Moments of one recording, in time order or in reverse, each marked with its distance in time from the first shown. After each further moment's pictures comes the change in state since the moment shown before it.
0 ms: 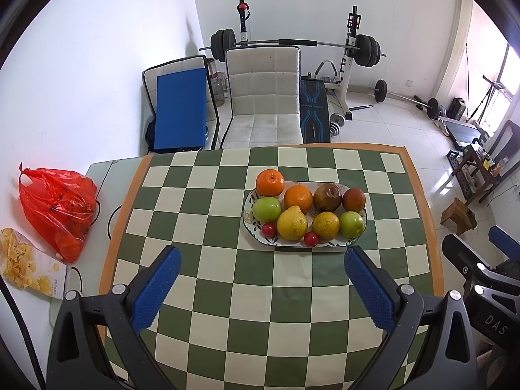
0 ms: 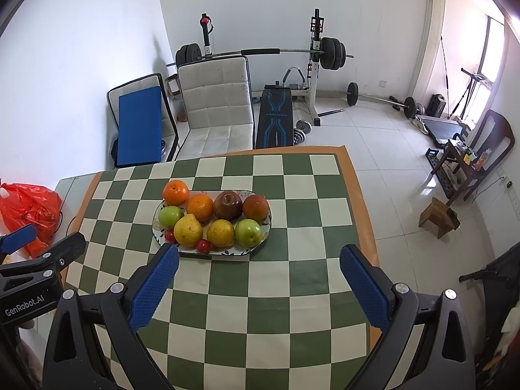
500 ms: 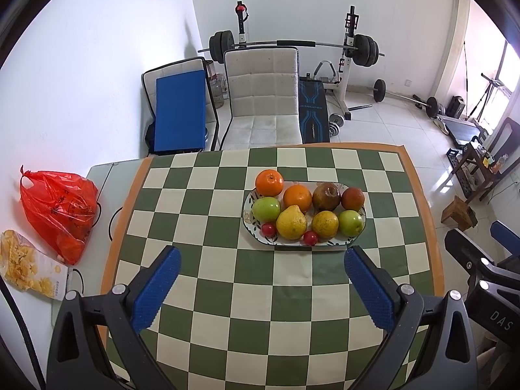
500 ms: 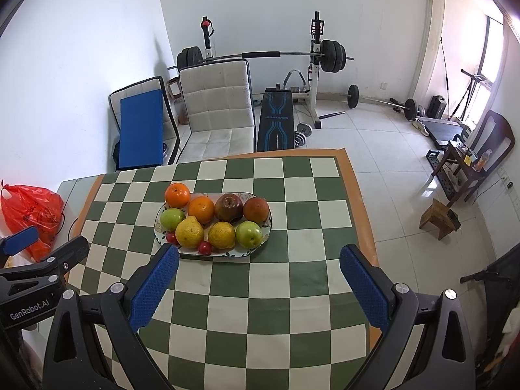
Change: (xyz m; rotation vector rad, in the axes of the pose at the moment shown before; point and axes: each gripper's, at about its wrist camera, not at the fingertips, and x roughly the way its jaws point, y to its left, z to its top) left arm 0.000 0.000 -0.002 0.002 -0.003 0.000; right arm -0.006 -0.003 0.002 -0.002 -0.009 0.008
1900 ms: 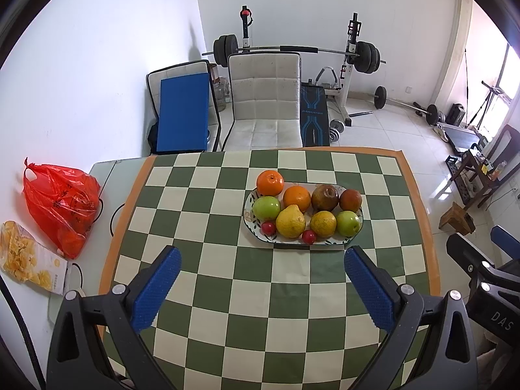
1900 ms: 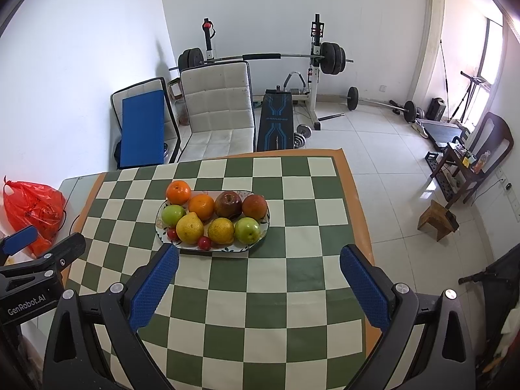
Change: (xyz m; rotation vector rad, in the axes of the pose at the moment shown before) left arm -0.016 0.003 -0.007 -0.019 -0.022 -0.001; right arm -0.017 -0.007 0.000 -0.005 -0.002 0.003
